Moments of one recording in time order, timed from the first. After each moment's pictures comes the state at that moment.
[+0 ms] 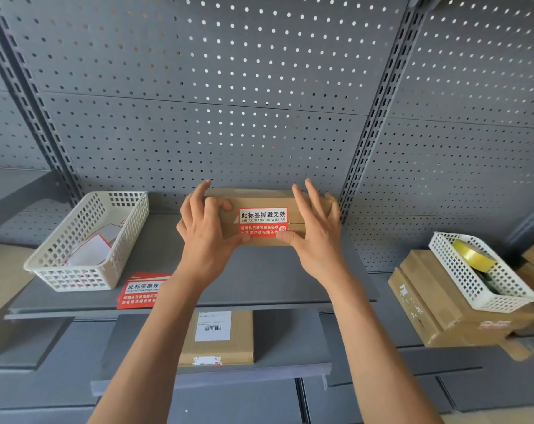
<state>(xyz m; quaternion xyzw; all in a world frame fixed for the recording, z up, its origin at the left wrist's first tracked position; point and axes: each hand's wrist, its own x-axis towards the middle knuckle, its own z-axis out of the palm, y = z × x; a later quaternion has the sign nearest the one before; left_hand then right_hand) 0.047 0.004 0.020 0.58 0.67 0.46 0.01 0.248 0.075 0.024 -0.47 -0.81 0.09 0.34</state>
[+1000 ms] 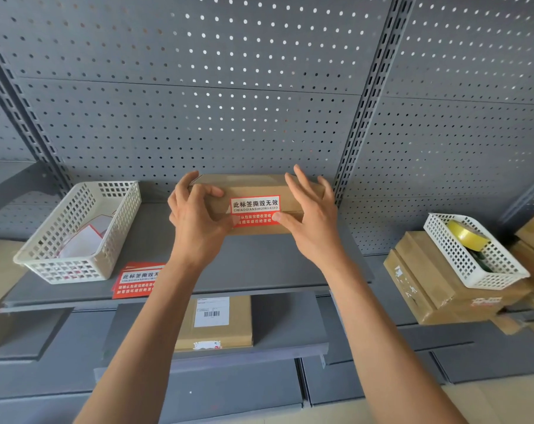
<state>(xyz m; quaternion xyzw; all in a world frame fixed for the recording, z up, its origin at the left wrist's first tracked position) 0.051 0.002 0.029 0.52 0.68 0.51 0.07 0.254 0.077 0.026 -0.46 -0.80 0.10 0.36</state>
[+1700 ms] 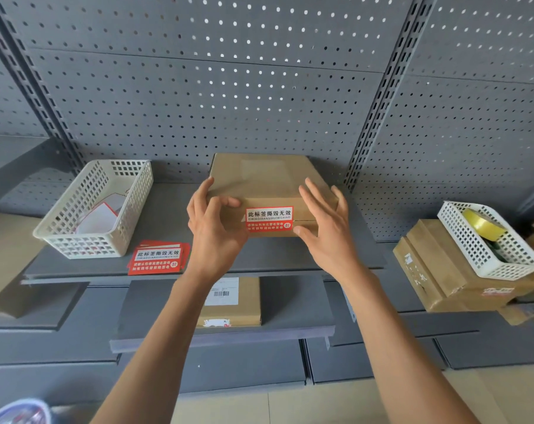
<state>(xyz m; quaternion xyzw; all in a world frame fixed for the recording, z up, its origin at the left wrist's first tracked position) 0.057 -0.022 -0.020 0.55 0.65 0.52 0.08 0.269 0.057 -0.017 -0.44 -0.83 0.10 0.33</state>
